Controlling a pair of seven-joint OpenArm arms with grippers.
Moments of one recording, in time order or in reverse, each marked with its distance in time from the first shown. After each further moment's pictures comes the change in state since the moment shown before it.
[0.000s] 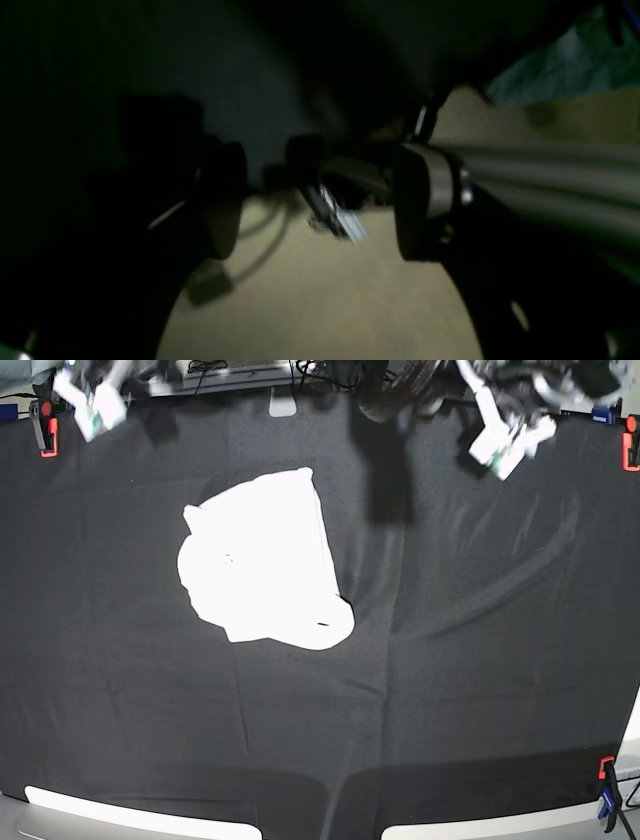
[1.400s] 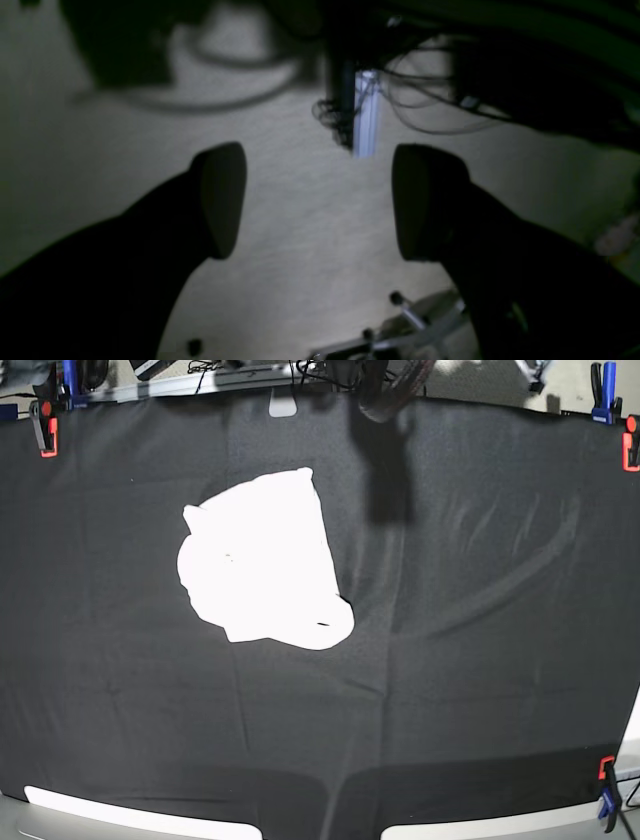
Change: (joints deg) left arm -23.4 2.0 -0.9 -97.5 19.1 -12.0 -41.8; right arm 33.5 6.9 -48.3 -87.5 -33.8 0.1 39.8
